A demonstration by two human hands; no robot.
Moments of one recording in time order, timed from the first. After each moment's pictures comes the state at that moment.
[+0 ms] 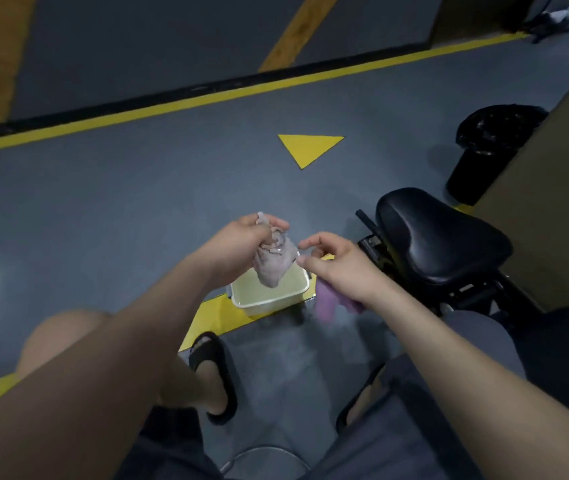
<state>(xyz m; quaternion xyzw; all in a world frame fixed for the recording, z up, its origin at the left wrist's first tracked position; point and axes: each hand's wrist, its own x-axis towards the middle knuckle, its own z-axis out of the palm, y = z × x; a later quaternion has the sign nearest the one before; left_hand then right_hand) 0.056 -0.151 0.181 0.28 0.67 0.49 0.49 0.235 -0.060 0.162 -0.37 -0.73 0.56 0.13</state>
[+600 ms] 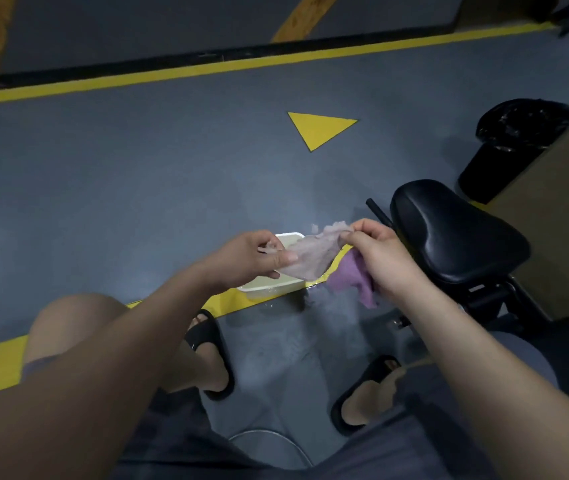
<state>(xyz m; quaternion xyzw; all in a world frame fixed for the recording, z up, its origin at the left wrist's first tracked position) 0.029 -0.179 0.129 0.38 0.70 0.38 0.47 0.223 -0.044 0.139 -0.43 -0.63 0.61 0.22</state>
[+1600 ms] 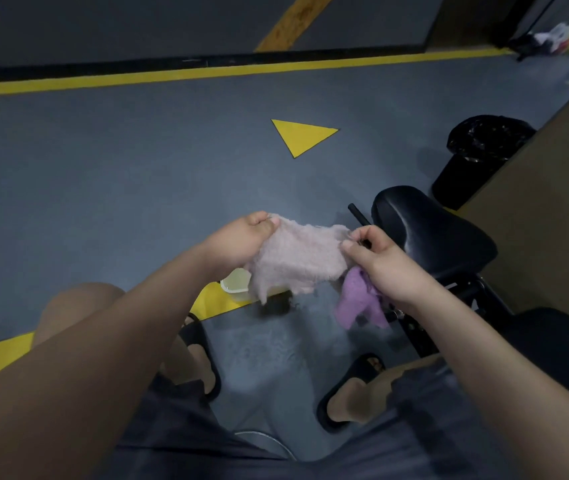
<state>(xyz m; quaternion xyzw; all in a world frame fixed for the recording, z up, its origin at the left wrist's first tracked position) 0.029 -0.172 0.147 0.35 0.70 0.42 0.46 0.260 -0.061 0.160 -0.43 -0.68 0.58 0.15</state>
